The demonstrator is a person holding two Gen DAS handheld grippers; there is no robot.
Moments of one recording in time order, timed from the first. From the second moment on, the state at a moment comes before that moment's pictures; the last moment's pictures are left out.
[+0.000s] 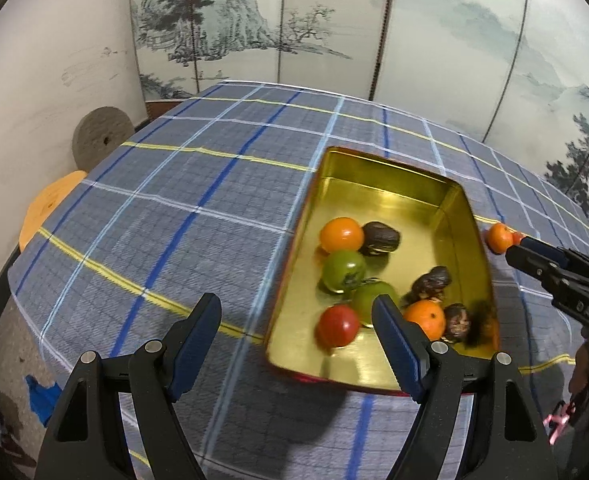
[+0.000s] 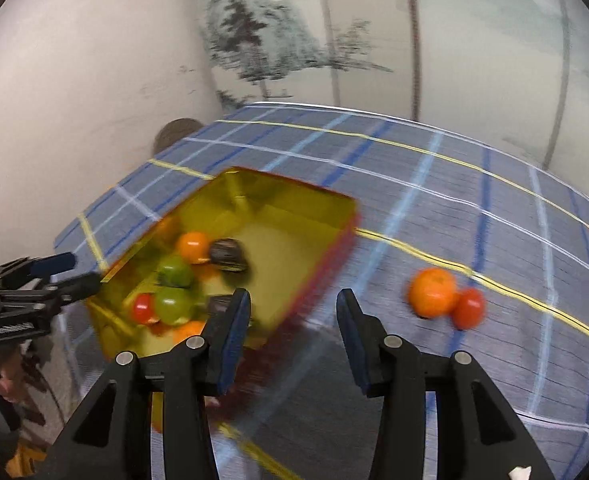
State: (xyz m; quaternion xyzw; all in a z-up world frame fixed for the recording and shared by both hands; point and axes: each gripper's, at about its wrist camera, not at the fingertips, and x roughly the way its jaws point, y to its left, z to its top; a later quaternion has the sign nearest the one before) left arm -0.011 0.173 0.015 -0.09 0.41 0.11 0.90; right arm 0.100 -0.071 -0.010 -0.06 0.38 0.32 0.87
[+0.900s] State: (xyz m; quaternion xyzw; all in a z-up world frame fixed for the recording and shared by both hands) left arm 0.061 0.087 0.015 -0.06 0.44 0.04 0.90; right arm 0.180 -0.147 -0.063 -0.06 0.42 0.22 0.88
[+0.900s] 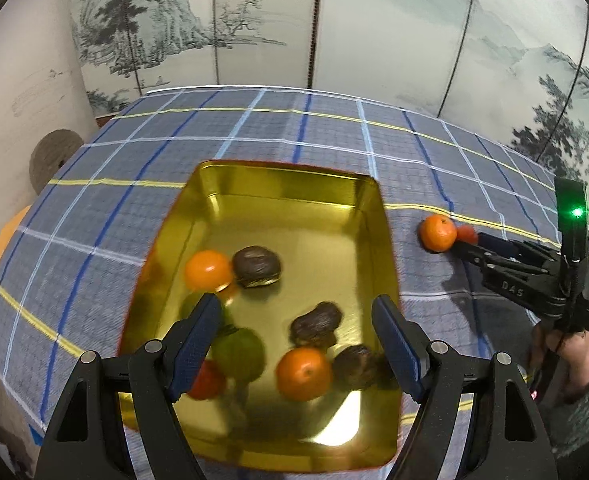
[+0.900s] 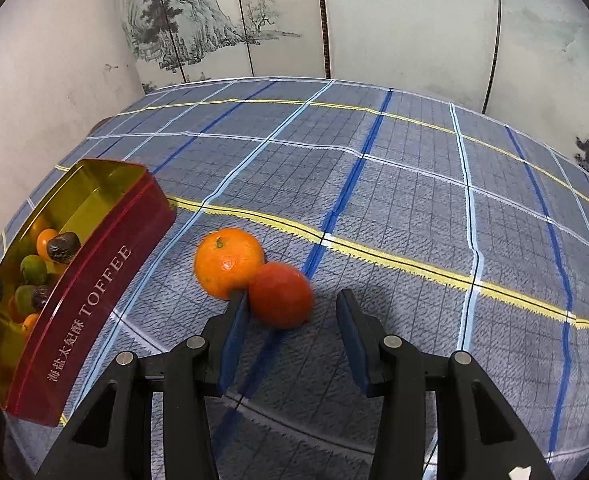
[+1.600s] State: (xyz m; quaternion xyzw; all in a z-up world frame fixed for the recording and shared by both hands) left arm 0.124 0.000 0.006 -0.04 0.45 -0.03 0.89; right arm 0.179 -0.191 -0.068 -0.05 0.42 0.19 0.89
